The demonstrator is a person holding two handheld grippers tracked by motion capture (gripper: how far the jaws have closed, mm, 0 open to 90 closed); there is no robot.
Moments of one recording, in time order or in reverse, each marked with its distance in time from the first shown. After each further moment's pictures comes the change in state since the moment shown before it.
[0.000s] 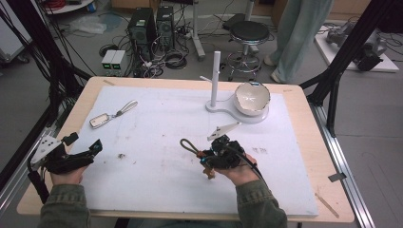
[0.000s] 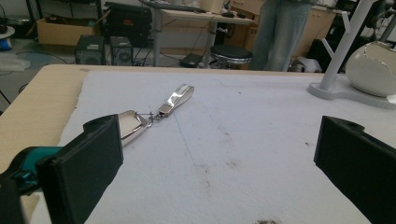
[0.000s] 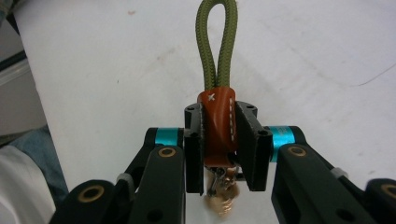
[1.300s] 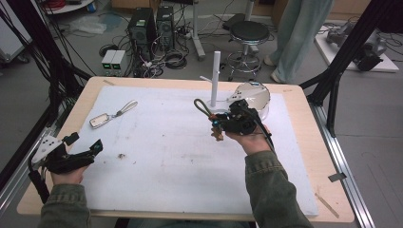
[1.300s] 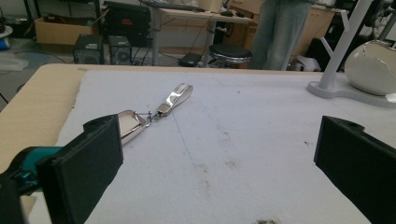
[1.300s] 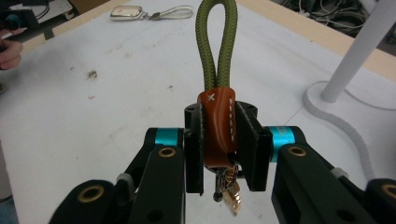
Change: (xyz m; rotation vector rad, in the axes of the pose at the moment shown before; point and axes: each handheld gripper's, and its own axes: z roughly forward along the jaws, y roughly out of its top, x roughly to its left) left arm 0.000 0.000 0.001 0.004 -0.004 0.002; right arm -0.055 0.049 -0.047 -0.172 -0.099 0.062
